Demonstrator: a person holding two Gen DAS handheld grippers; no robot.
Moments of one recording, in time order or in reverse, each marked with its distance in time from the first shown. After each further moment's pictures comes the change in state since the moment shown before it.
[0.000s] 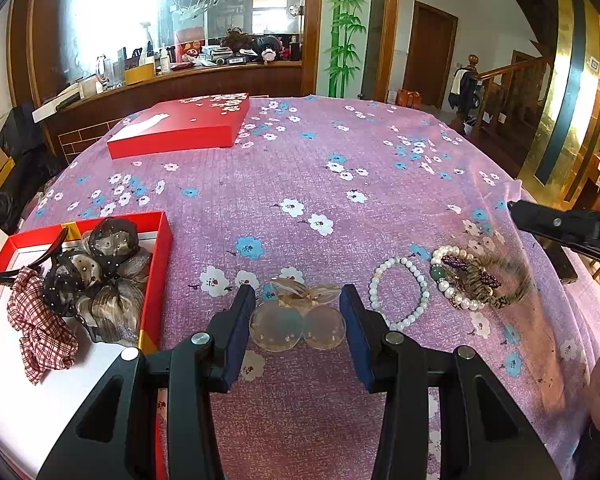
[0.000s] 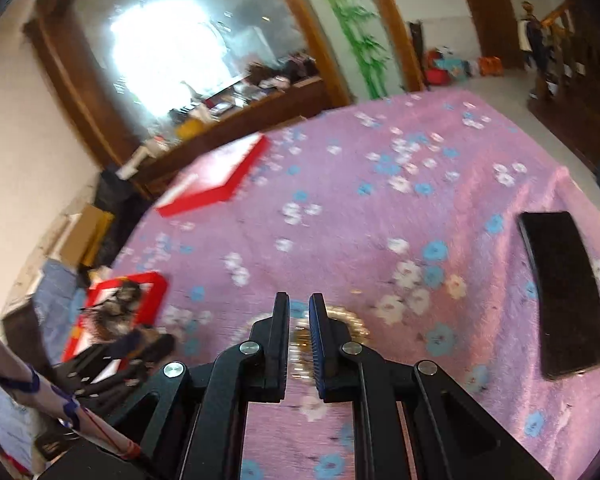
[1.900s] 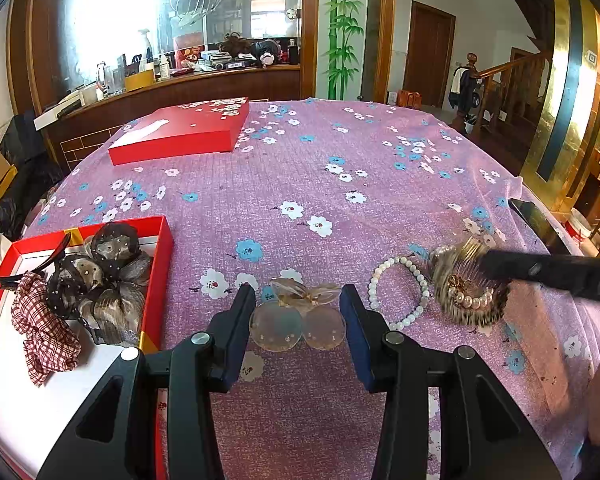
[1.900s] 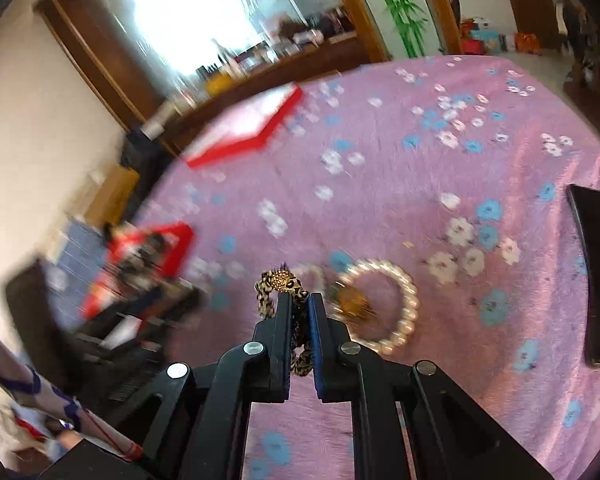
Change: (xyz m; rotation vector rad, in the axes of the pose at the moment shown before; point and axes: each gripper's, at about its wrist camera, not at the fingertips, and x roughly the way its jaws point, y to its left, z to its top) left arm -0.001 -0.004 -0.002 0.018 -0.011 0.013; right arm 0.033 0.006 -0.015 -0.059 0.201 -0.043
